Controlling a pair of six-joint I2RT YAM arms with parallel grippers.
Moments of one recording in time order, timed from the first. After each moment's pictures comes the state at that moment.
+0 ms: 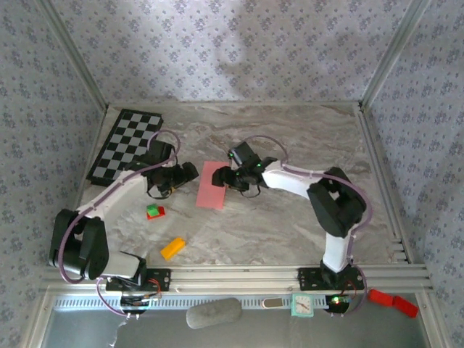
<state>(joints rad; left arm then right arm) -0.33 1.37 0.92 -0.59 0.20 -0.77 0.73 1.89 1.25 -0.27 -0.32 0.78</state>
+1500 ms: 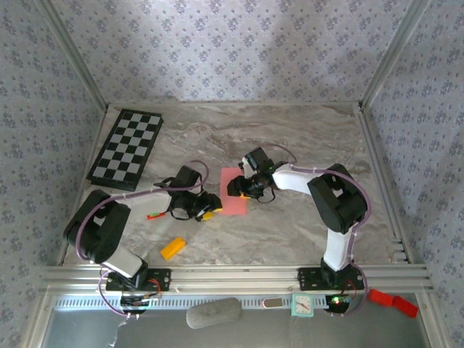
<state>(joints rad) -0.59 1.54 0.69 -0.21 0.53 -0.99 0.61 1.86 1.06 -0.26 -0.46 0.56</state>
